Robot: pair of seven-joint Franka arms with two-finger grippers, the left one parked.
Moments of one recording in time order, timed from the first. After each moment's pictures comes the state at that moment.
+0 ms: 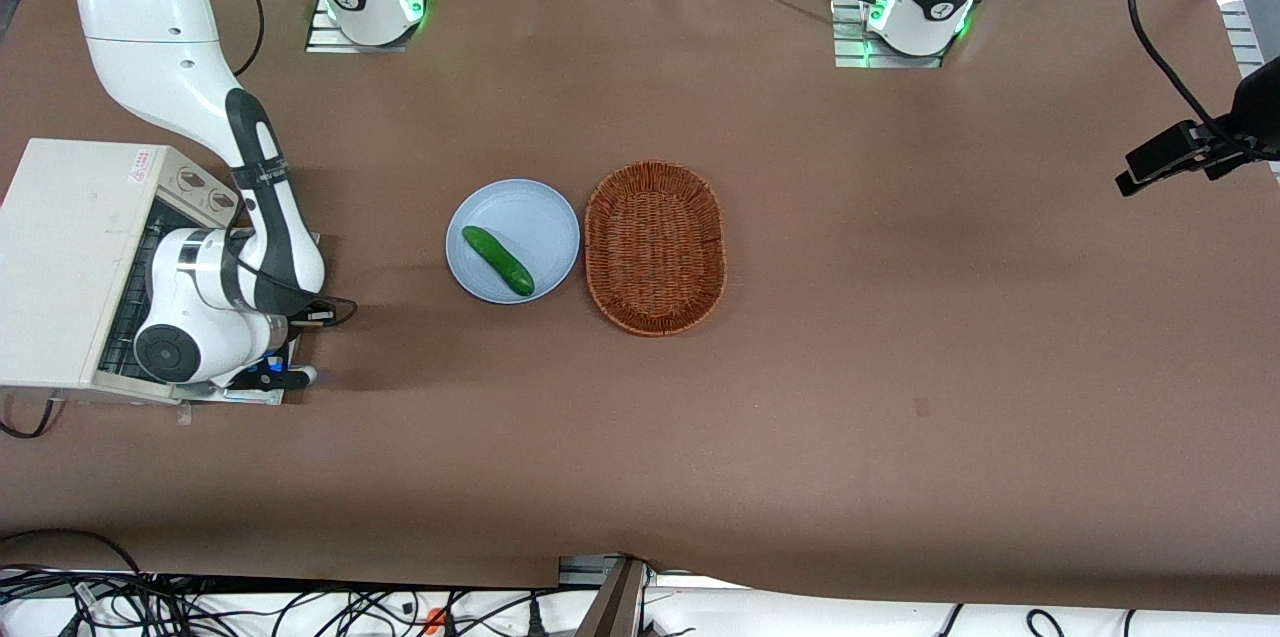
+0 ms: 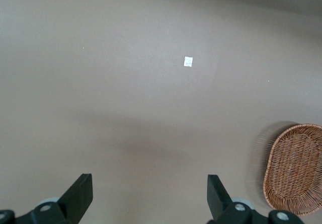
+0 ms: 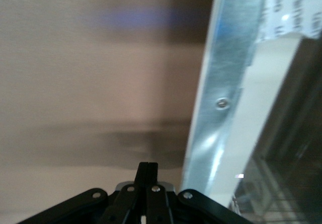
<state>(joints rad) 0.15 0.79 -0.15 -1.49 0.07 1.87 0.00</state>
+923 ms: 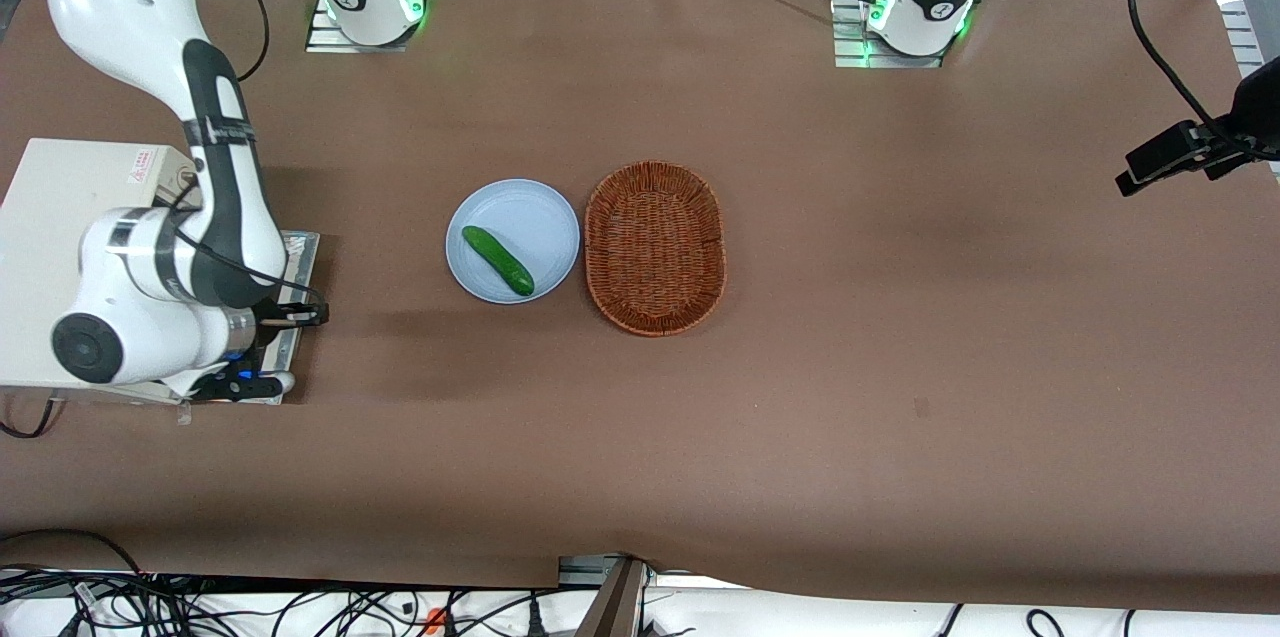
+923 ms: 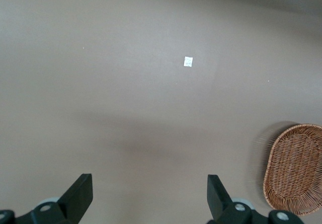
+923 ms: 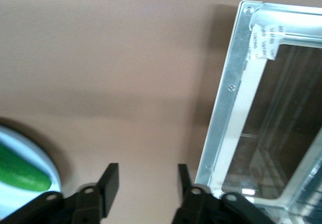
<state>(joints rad) 0.16 0.67 -0.17 -1.35 0.15 1.67 -0.10</state>
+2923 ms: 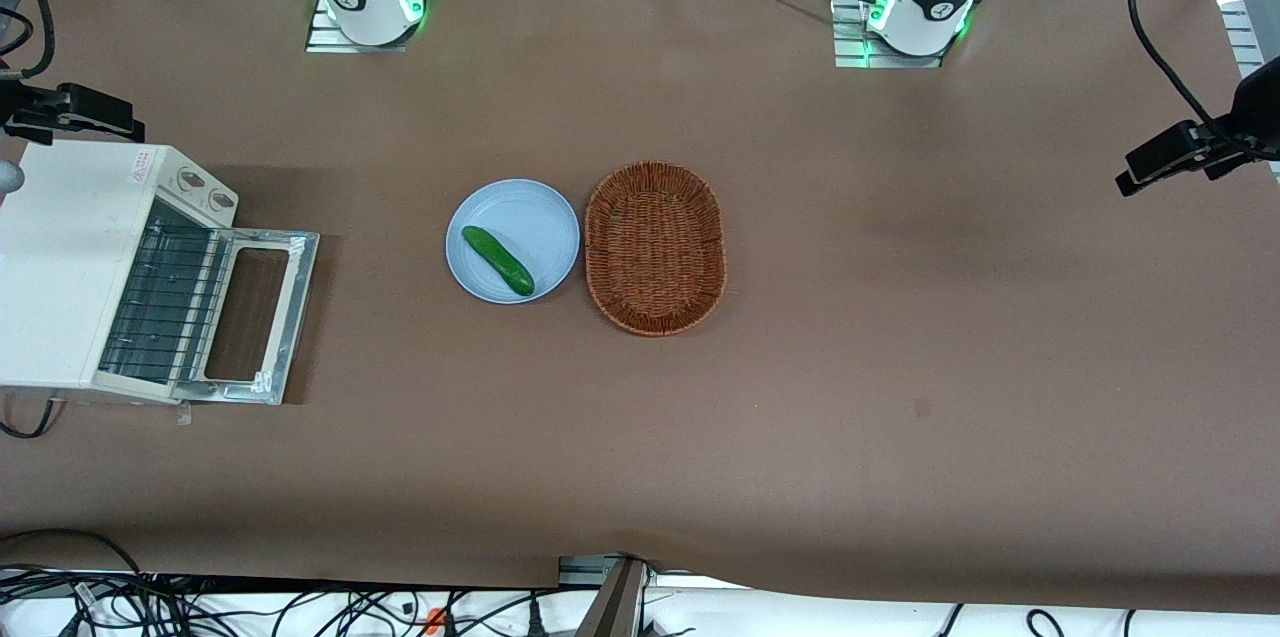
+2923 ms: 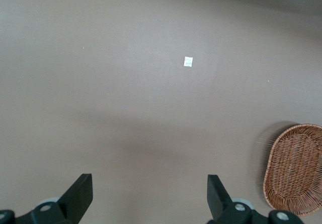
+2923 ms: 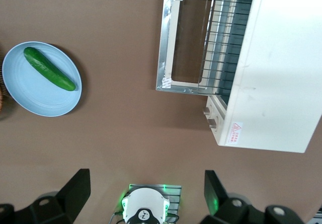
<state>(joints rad) 0.08 0.19 -0.13 -1.27 -0.01 1.23 -0.10</state>
